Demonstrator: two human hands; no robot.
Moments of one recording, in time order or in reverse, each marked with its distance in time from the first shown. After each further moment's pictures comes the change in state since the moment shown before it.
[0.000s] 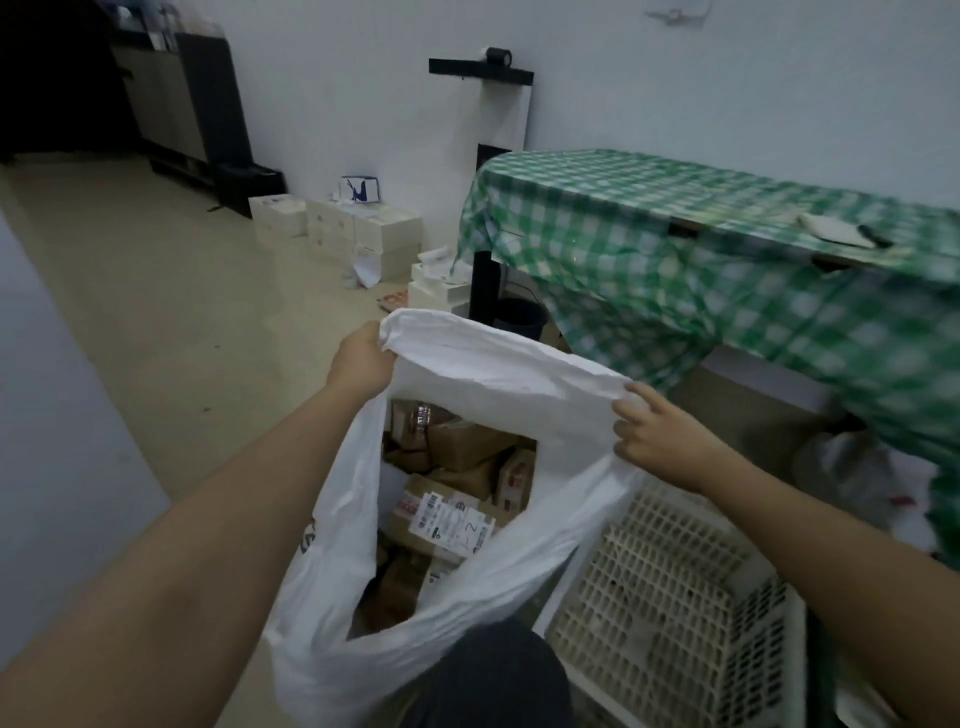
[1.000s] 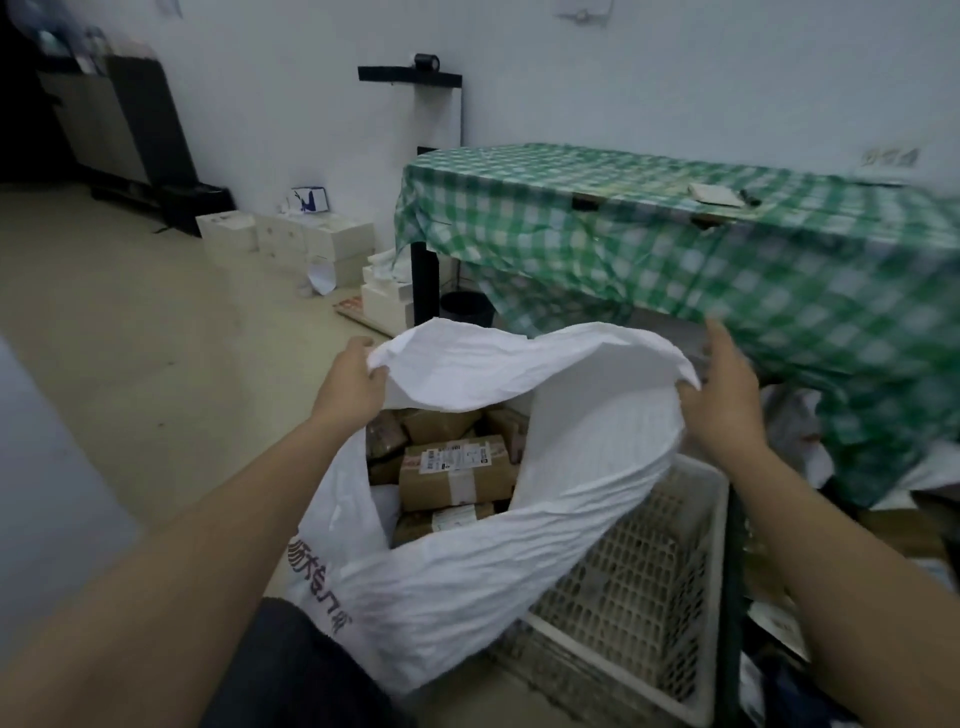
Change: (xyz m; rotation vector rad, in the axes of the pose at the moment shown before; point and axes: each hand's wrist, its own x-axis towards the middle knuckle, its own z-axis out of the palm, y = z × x) left_hand -0.105 0.049 0.051 -0.007 -0.093 0.071; right_hand -0.141 -0.009 -0.017 1.293 0.398 1.431
